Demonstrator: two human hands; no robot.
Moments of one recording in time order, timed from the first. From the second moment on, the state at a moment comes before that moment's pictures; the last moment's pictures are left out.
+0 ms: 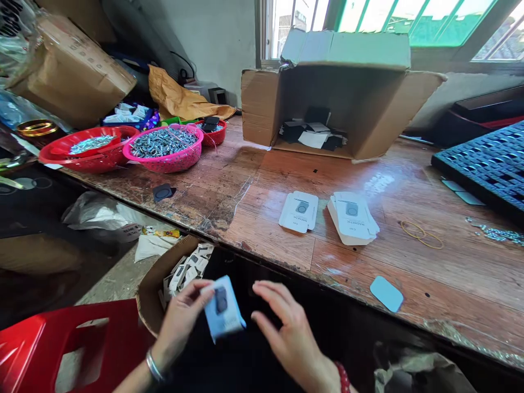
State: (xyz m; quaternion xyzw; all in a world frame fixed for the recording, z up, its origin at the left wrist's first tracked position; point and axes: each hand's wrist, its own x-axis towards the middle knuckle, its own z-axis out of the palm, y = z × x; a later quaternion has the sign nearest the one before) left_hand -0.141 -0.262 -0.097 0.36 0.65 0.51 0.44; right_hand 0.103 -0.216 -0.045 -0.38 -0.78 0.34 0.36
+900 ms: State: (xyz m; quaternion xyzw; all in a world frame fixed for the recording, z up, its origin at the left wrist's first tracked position) left_hand -0.090 -0.221 -0.042 0.15 0.31 0.47 0.81; right_hand 0.114 -0.185 -0.022 -0.19 -0.90 0.00 0.39
